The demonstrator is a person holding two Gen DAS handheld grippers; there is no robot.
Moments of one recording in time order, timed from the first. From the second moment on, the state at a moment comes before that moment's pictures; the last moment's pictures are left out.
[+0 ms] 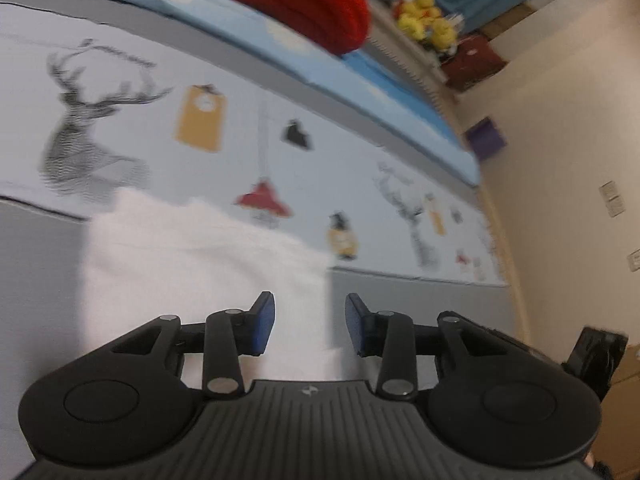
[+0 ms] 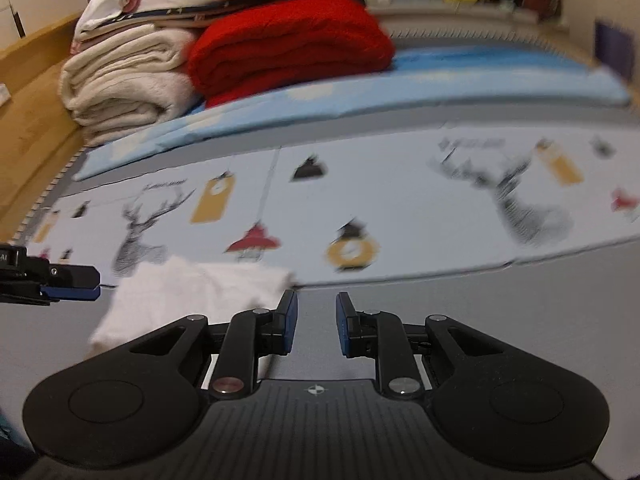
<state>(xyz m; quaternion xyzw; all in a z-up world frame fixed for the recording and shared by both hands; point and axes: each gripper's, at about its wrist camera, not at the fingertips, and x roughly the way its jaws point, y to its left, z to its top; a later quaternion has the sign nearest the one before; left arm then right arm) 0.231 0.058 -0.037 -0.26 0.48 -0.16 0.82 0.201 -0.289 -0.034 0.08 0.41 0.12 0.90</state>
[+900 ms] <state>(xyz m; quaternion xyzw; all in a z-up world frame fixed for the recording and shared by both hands) 0.181 0.048 -0.096 -0.06 0.59 -0.17 0.79 0.274 -0.232 -0.097 0.15 0.48 0.06 0.86</state>
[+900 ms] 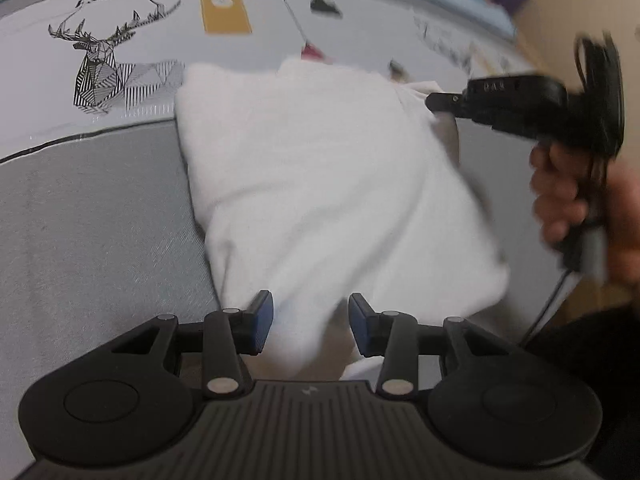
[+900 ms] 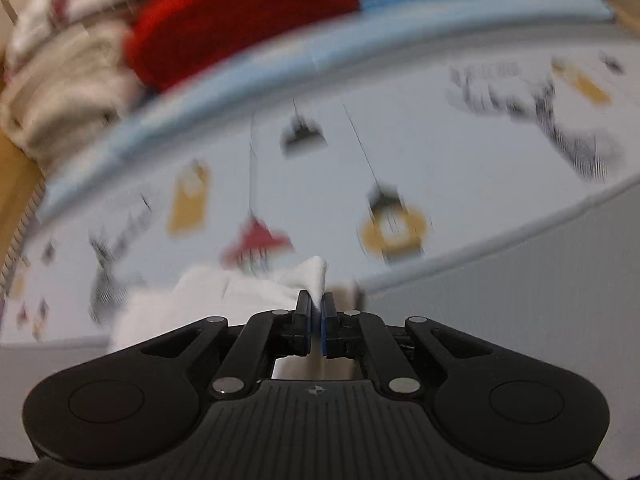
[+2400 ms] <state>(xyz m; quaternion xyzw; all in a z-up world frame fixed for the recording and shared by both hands) 0.191 0.109 -0.104 -0.21 0.54 -0.13 0.80 0.202 -0.263 -0.085 0.15 0.54 0.17 0.81</state>
